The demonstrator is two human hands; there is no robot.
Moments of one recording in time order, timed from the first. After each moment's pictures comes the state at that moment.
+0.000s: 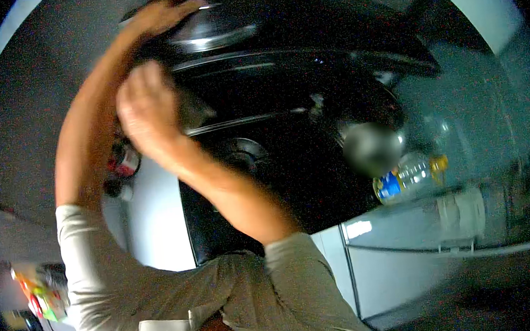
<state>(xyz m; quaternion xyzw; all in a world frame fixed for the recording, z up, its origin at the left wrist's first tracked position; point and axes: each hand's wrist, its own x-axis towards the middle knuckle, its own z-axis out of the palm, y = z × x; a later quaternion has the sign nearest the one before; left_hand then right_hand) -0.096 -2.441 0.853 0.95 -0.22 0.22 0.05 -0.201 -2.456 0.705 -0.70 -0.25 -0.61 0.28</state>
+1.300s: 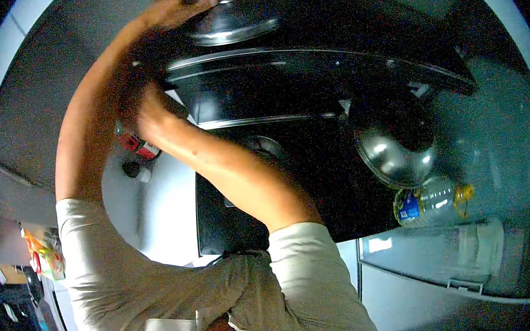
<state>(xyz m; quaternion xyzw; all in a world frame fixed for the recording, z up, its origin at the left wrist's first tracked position) -0.116 -2.413 0.863 0.96 -0.25 0.15 -0.03 -0.162 -2.390 0.699 -0.72 -0.41 -0.51 0.21</state>
